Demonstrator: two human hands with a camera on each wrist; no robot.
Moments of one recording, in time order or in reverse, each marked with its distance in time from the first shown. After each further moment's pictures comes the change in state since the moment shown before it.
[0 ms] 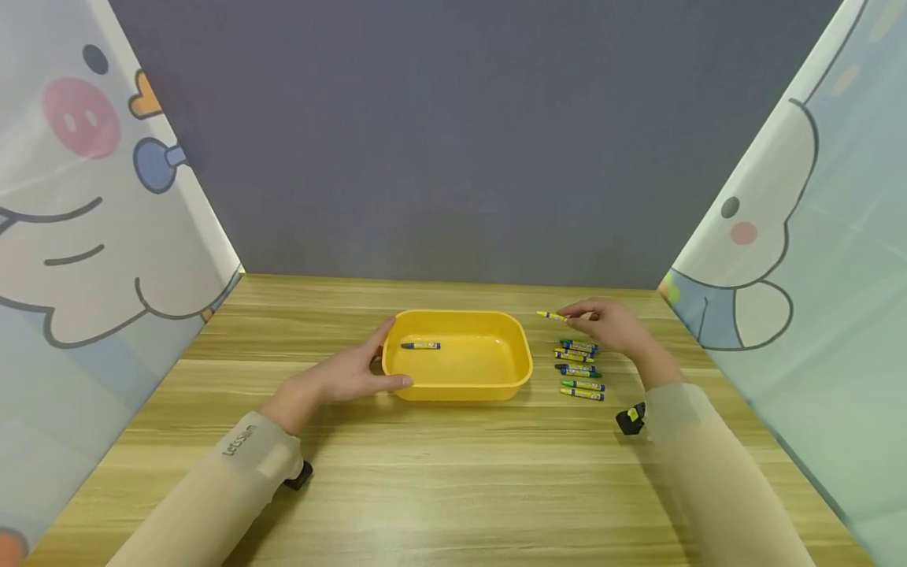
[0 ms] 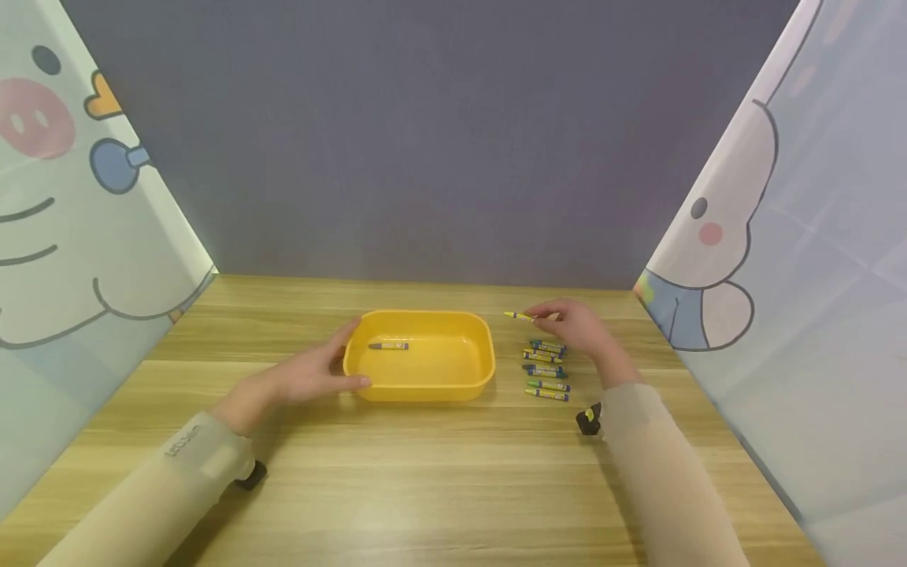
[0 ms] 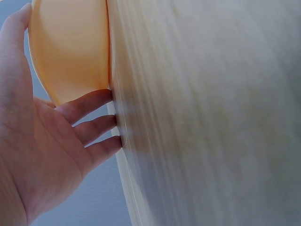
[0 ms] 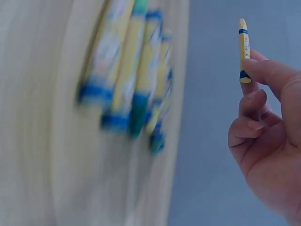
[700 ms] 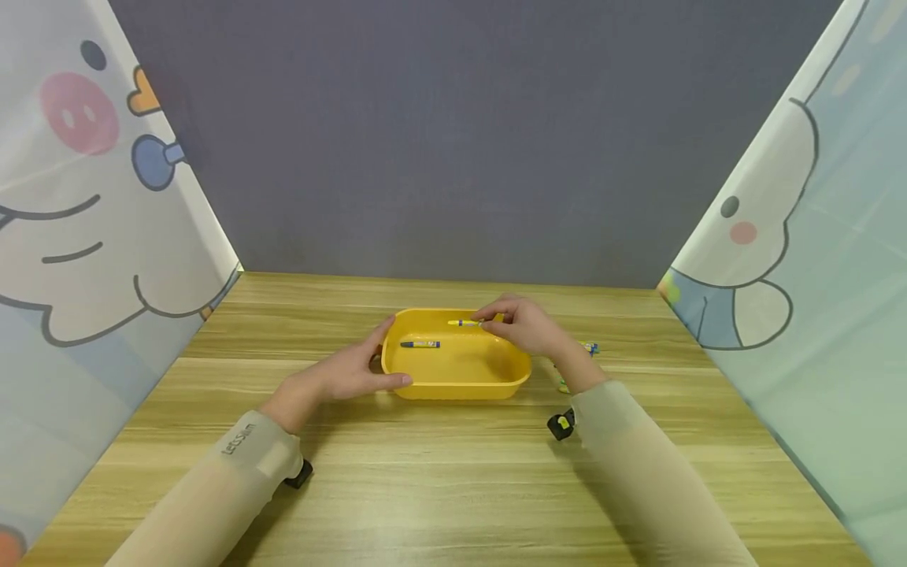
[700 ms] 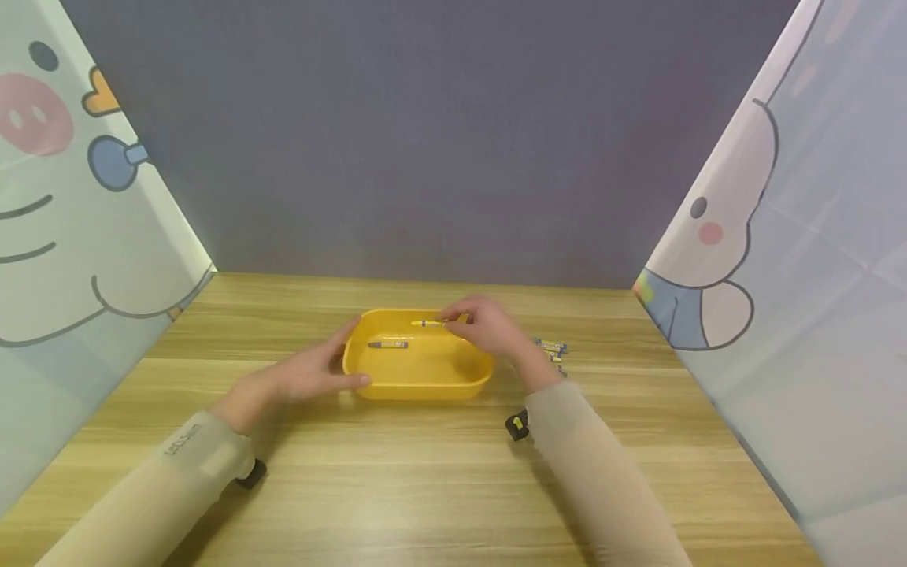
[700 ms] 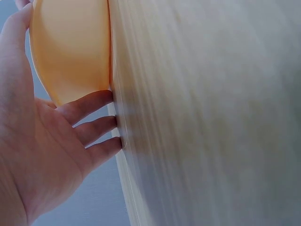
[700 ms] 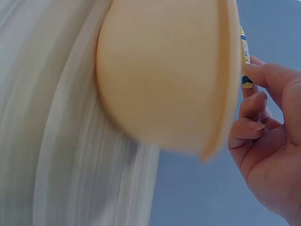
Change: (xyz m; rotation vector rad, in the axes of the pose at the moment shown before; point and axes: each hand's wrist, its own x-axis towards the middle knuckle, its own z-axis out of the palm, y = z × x) left_hand 0.001 0.000 0.001 -0.011 -0.001 -0.012; right_hand 0.022 -0.123 0.067 0.152 -0.095 -0.195
